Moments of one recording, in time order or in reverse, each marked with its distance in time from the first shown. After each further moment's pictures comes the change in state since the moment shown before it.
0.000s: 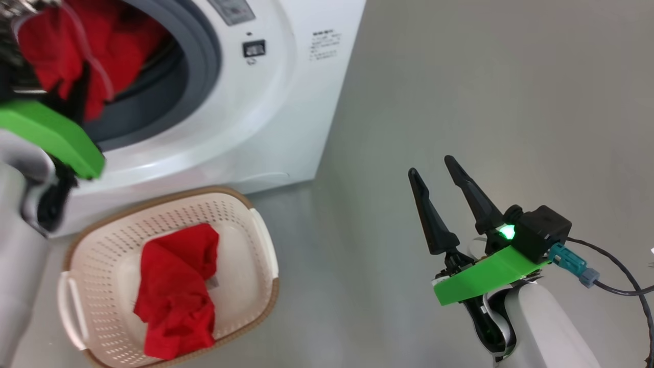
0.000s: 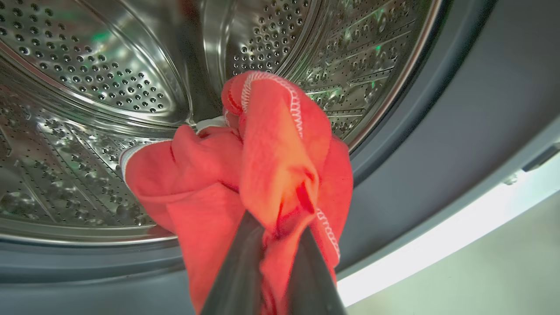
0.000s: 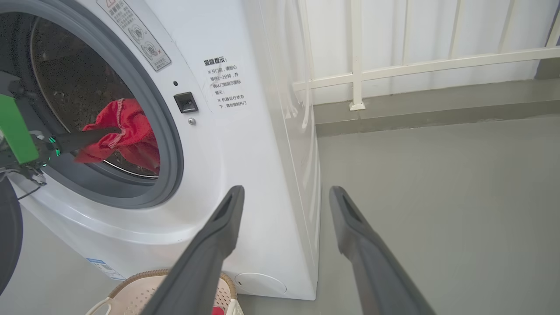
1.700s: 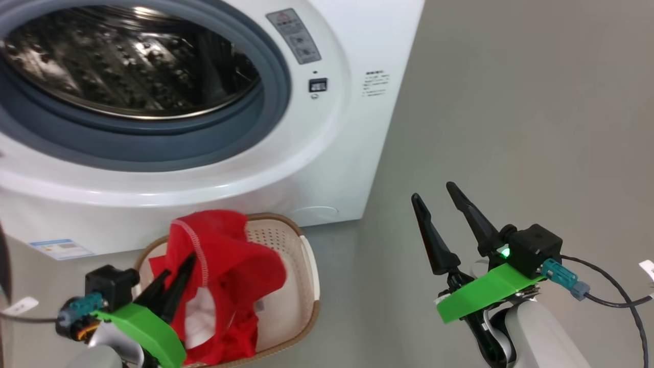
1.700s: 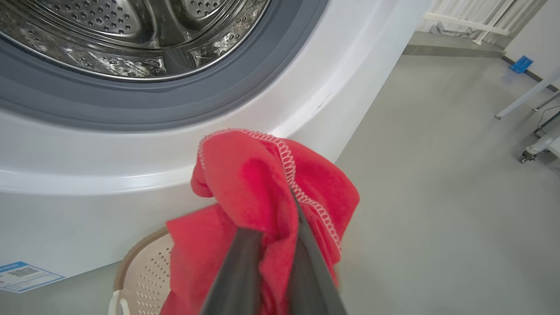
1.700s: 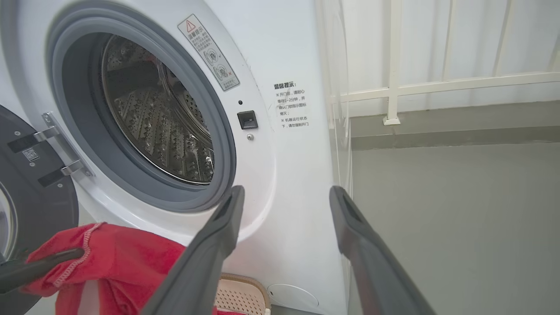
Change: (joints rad) left arm 0.597 0.069 -0.152 -0.416 0.008 0.078 -0.189; right arm 0.044 -0.004 -0.012 0.064 -0.031 0.000 0.000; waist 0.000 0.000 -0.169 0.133
